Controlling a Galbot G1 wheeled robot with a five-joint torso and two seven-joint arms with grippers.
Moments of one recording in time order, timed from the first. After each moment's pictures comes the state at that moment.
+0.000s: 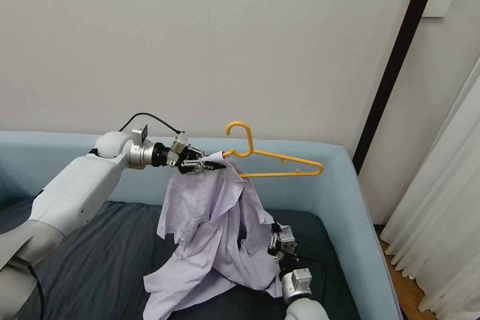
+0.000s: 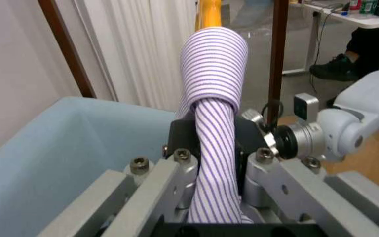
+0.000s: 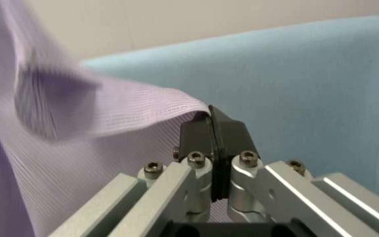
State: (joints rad) left arm 0.02 -0.94 0.23 -0.98 -0.79 -0.02 1.48; right arm -1.03 1.25 0.03 1.56 0.46 0.25 0.26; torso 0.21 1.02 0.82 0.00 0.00
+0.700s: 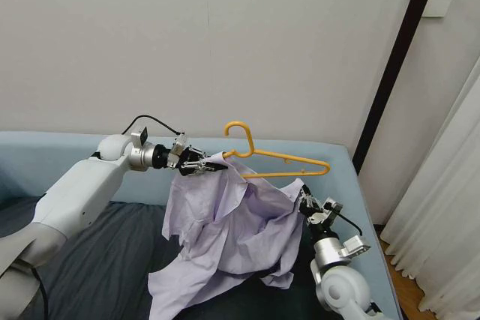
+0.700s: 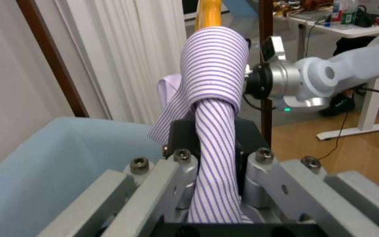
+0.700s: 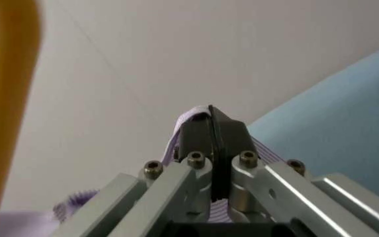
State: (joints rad) left arm 0.03 -0.95 0.22 -0.98 -0.83 -0.06 1.51; right arm -1.03 1.16 0.17 1.80 0.98 0.26 0.11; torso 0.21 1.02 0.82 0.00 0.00
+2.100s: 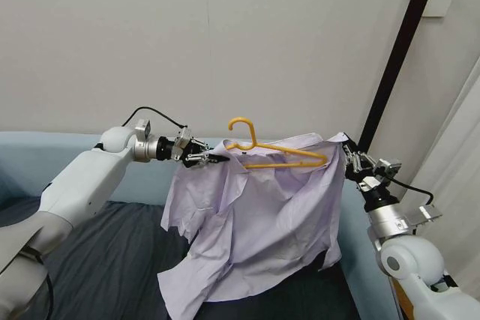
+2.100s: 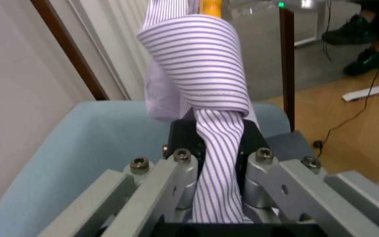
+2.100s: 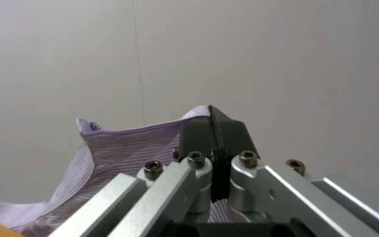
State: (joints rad) left arm -0.05 -0.99 0.25 -0.90 -0.70 -0.16 1.49; right arm -0.98 0.96 0.42 1.94 0.78 0.20 -0.04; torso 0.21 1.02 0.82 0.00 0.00
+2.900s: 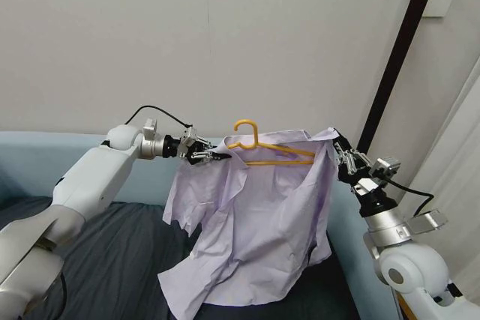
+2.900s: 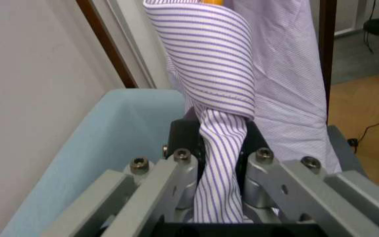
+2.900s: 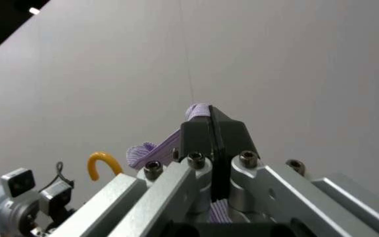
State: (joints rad) left arm -0.06 -1.04 0.22 -0.81 -0.64 -0.20 1.42; right arm -1.05 0.96 0.38 2.07 0.83 0.23 -0.09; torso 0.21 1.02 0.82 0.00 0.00
